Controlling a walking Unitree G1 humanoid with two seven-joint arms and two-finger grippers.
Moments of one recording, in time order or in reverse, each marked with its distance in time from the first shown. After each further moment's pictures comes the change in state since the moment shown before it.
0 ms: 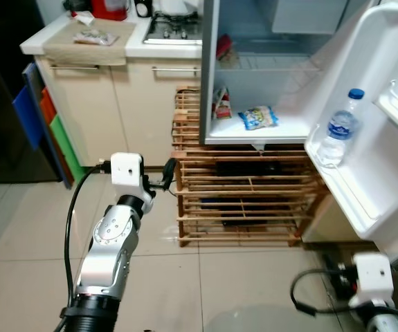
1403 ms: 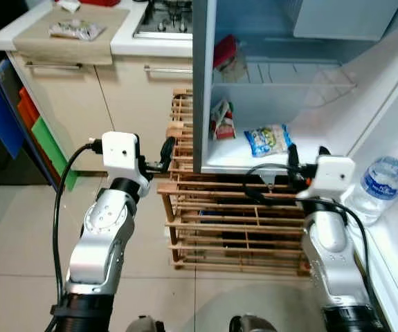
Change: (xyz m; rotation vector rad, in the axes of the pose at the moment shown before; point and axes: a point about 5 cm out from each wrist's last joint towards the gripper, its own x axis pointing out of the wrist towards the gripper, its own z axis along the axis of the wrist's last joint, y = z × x) left arm -0.022 -0.005 0.074 -0.045 -0.323 0.052; right arm -0.013 0.059 0.193 0.402 -0.725 0.134
